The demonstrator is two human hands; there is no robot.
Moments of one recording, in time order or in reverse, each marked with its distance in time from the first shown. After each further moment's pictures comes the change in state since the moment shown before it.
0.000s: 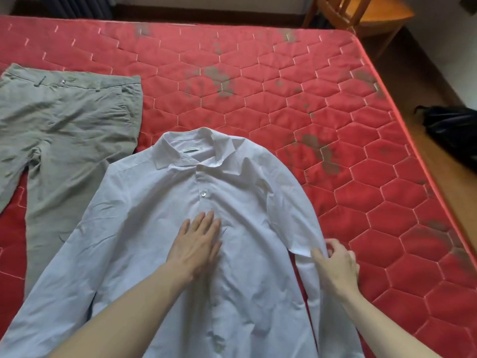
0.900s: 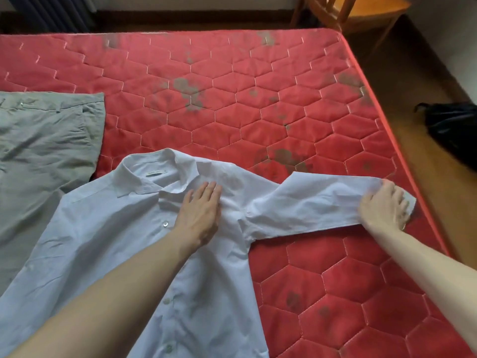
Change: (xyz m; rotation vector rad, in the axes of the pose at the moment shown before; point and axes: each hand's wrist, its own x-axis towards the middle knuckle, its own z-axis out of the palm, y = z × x) left_hand 0.151 0.066 -0.076 -0.083 0.170 -0.103; right_hand 0.222 -0.018 -0.131 -0.111 0.289 -0.010
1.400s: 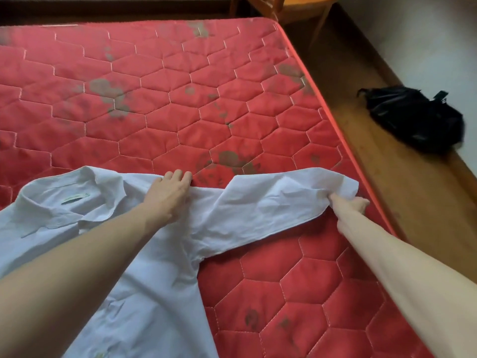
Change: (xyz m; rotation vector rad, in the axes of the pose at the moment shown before) left_hand 0.123 0.038 0.005 0.210 -0.029 0.186; right_hand 0.064 0.066 0.028 0.627 0.015 0.650
